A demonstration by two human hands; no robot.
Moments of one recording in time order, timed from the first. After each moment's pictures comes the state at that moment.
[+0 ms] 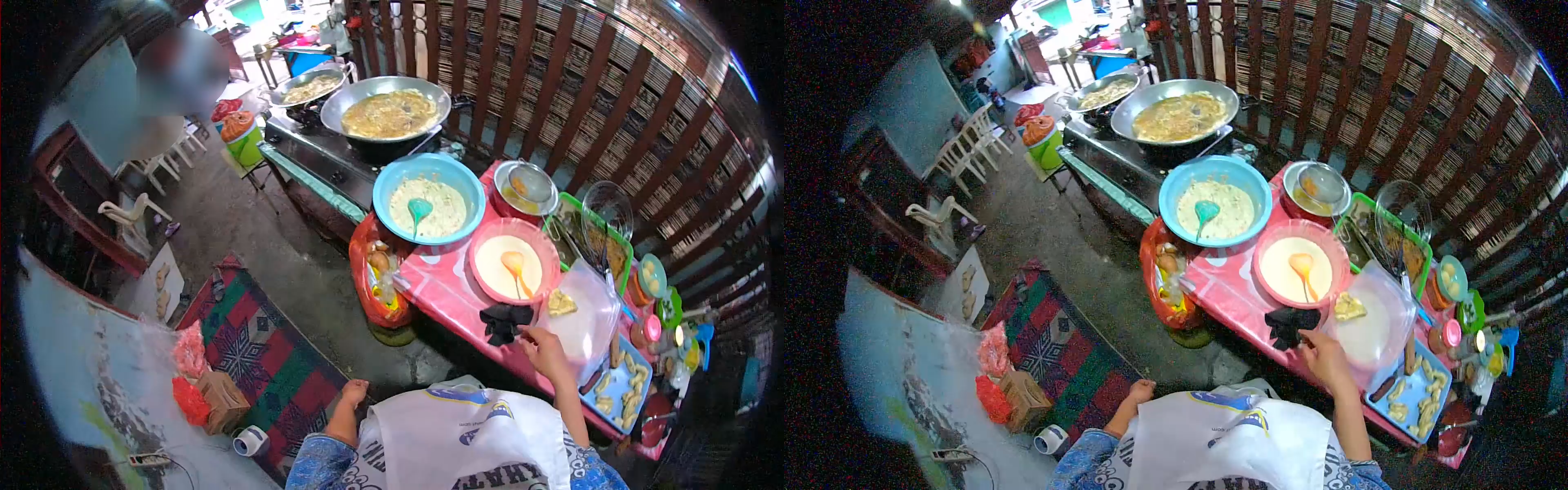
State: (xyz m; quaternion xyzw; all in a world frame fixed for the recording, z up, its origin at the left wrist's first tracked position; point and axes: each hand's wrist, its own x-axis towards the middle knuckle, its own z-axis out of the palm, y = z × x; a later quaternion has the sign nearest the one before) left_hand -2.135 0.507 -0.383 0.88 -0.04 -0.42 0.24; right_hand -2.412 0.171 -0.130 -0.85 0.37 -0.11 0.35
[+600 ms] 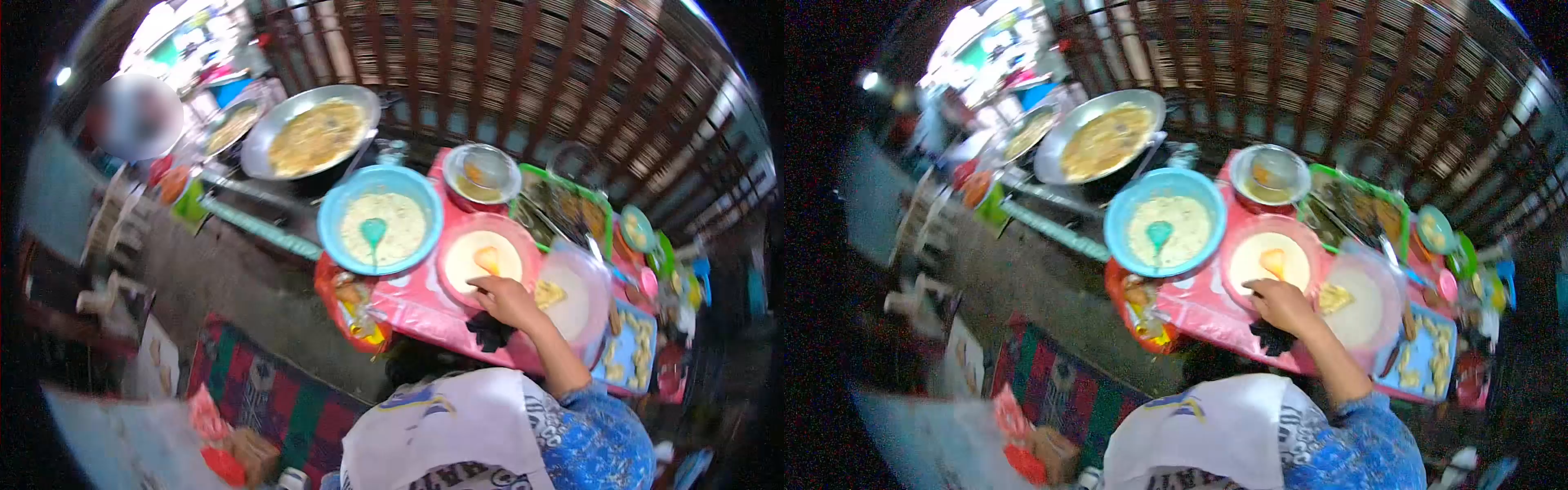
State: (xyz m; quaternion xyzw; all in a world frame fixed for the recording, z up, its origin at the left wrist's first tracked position) left_hand -2.123 0.636 -0.495 0.86 -0.09 -0.45 0.23; right_hand -2.309 0.102 -0.100 -0.89 0.31 -0.13 0.32
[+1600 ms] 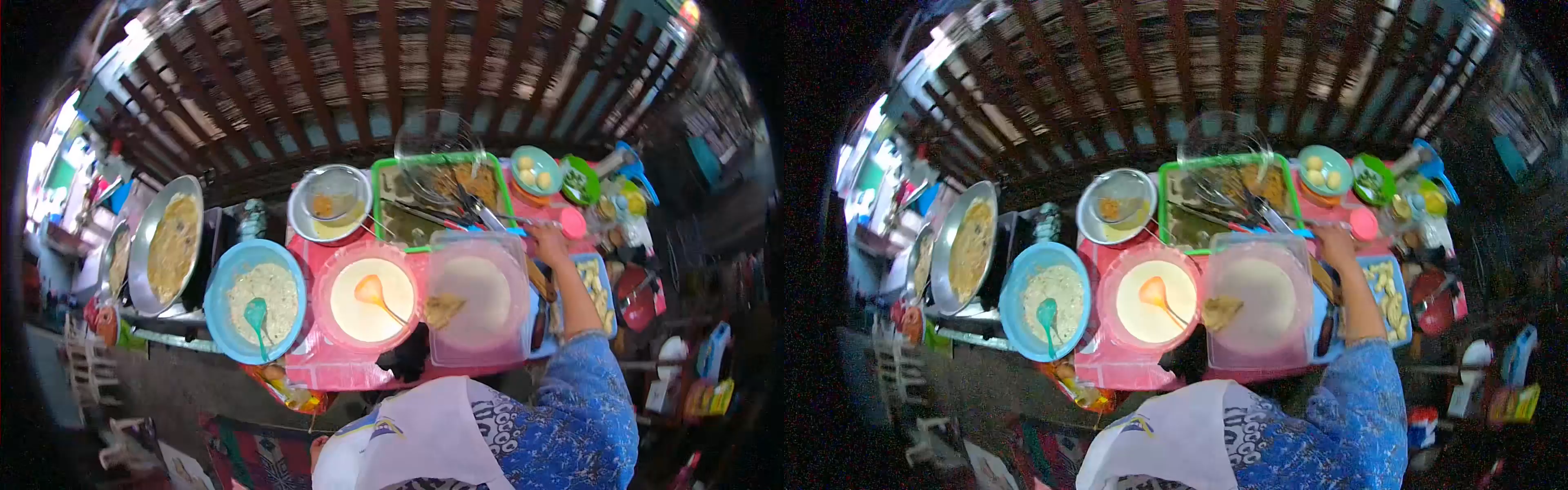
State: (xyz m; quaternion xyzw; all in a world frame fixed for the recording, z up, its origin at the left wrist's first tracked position) left_hand -2.008 0.483 -0.451 0.79 -0.09 -0.49 0.36; right_hand -2.642 -0.046 -0.203 -0.79 0.60 -0.11 0.01
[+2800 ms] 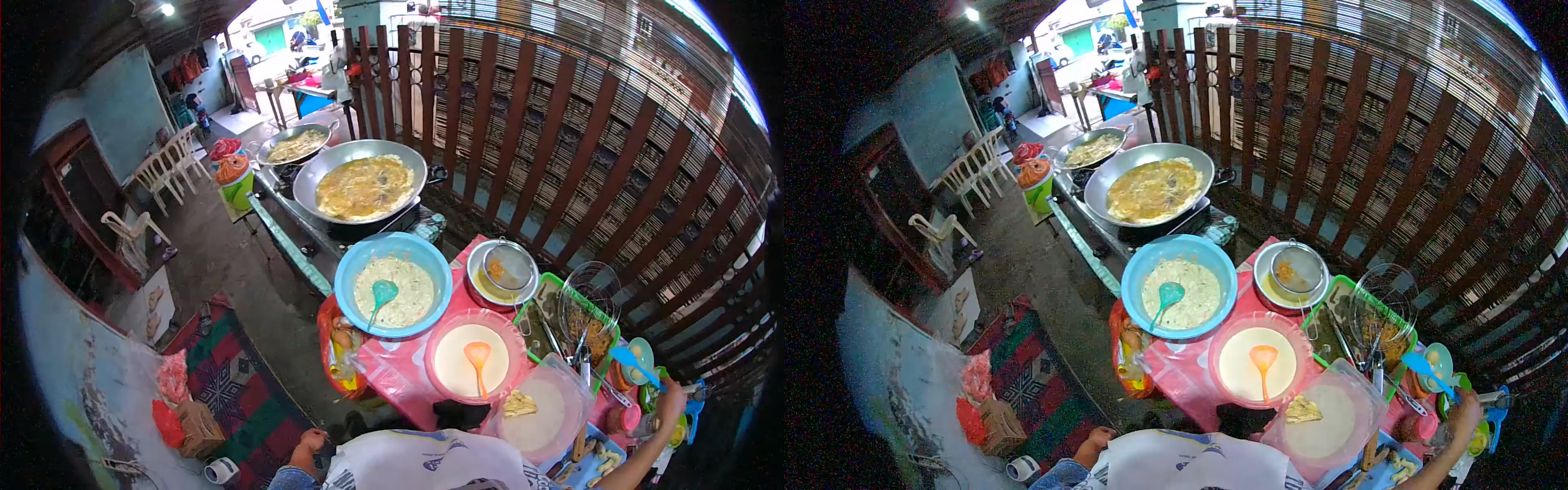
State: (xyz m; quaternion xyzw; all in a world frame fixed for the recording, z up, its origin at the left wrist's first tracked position) left_hand -2.093 0.491 -0.435 0.88 -0.04 -0.41 0.23; right_hand -2.651 -0.069 -0.034 -0.72 0.69 -0.05 -0.10
